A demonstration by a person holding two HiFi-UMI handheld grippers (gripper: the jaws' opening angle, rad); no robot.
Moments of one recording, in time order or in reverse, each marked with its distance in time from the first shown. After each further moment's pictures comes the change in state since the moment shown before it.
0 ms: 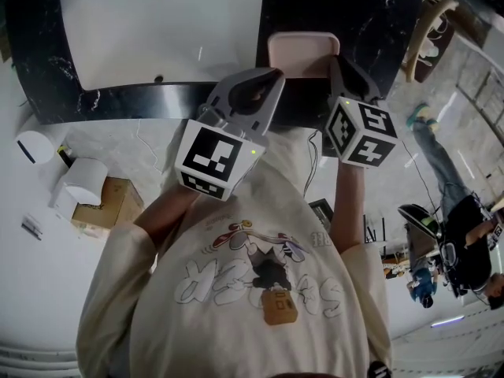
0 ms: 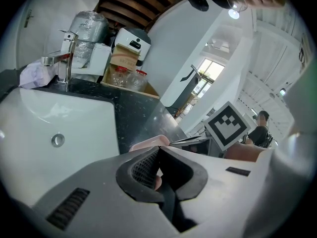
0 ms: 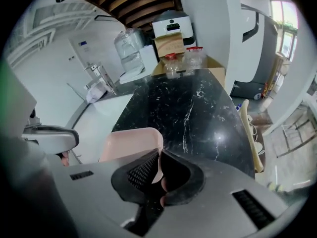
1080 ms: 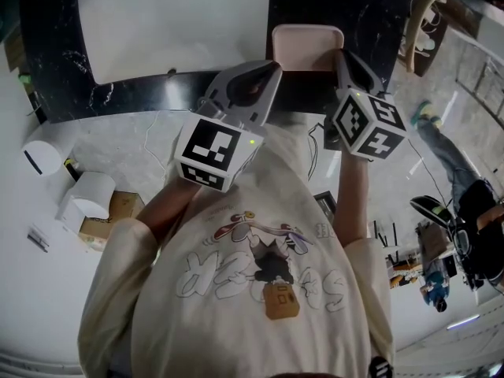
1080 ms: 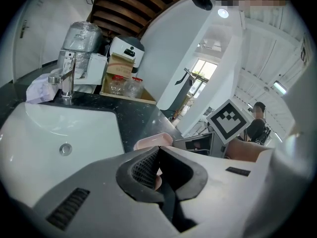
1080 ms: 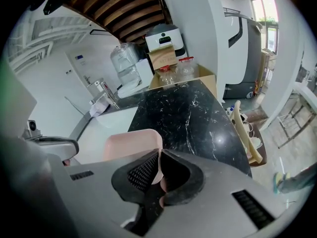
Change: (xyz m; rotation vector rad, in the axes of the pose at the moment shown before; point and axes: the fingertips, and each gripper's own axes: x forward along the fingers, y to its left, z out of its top) left arm -0.047 -0.008 0.003 0.082 -0.044 -0.003; right arm -0.040 0.022 0.002 0.111 -0.122 -0.006
